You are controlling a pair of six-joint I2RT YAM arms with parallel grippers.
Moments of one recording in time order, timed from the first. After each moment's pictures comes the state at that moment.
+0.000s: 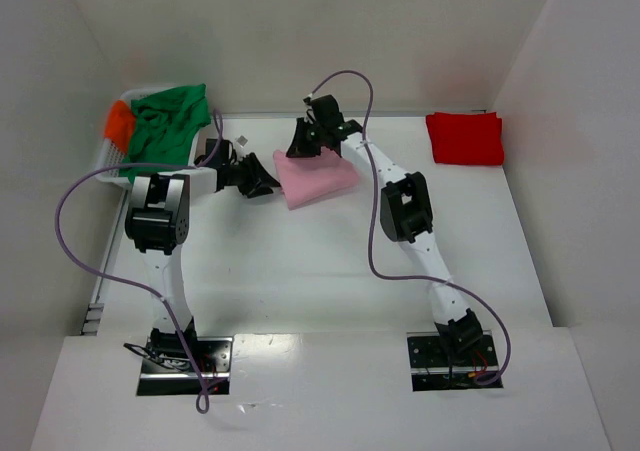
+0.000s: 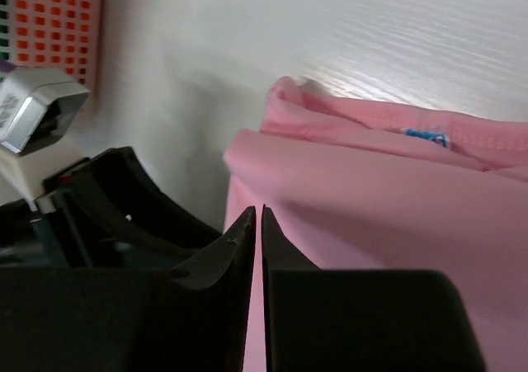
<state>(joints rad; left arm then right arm) -0.06 2.13 1.32 -0.02 0.67 -0.66 0.49 2.63 2.46 -0.50 -0.37 0.55</state>
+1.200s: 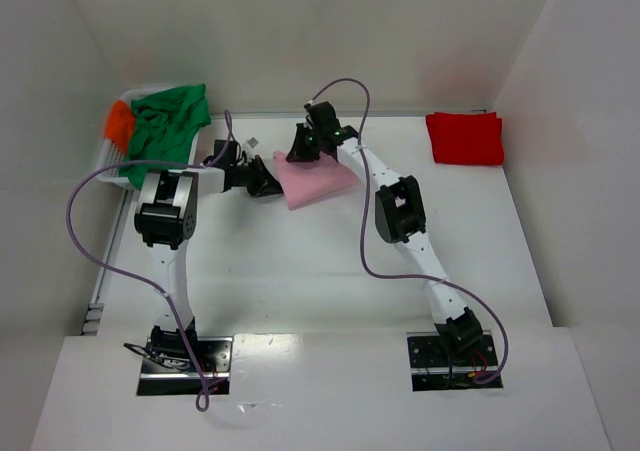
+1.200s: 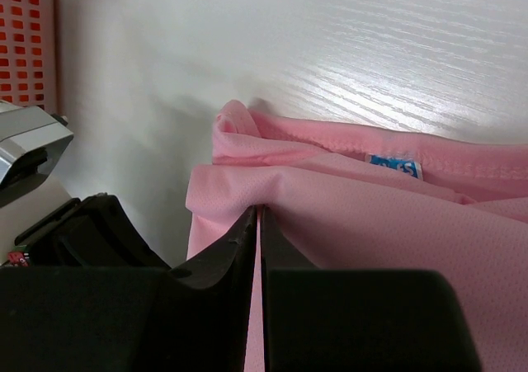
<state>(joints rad) -0.09 2.21 1.37 0.02 0.77 -0.66 0.50 2.76 2.58 -0.51 -0.33 0.59</state>
